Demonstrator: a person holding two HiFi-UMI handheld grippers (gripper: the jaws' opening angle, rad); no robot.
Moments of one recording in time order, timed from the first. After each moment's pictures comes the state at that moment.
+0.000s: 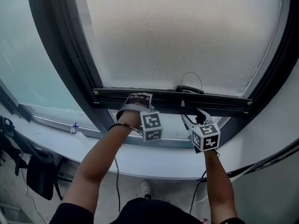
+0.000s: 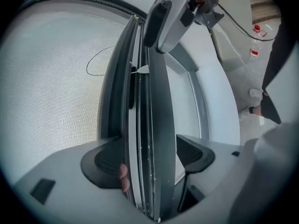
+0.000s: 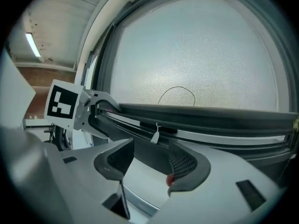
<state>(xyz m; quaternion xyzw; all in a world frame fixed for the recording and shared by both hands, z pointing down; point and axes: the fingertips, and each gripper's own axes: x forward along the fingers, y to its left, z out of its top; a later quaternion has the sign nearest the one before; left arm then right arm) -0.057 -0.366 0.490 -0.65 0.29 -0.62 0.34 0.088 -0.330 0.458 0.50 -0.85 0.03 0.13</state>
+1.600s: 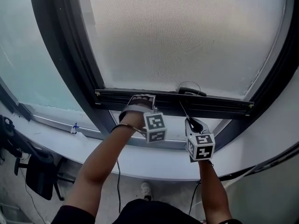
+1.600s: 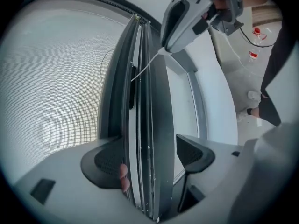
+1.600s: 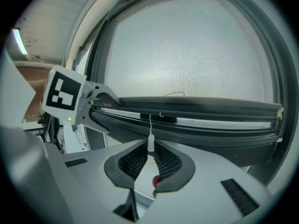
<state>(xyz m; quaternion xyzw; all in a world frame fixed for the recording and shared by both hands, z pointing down) -0.055 -0.366 0.490 -0.65 0.28 -0.62 0.33 0.082 -0.310 0.474 0.55 -0.82 0.06 0.15</state>
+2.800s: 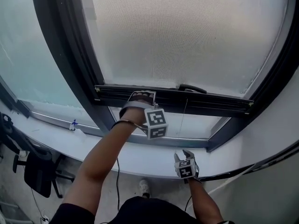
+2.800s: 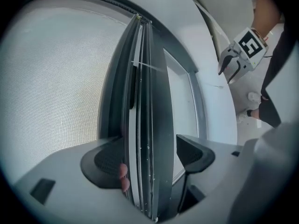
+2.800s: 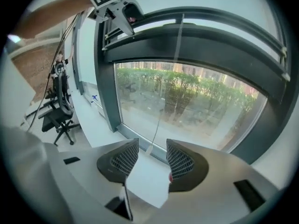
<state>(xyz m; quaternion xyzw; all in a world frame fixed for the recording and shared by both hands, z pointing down) -0.055 -0.366 0.491 -0.65 0.29 -0.62 0.32 0.085 -0.210 0.712 0.50 -0.79 0.14 0.34</state>
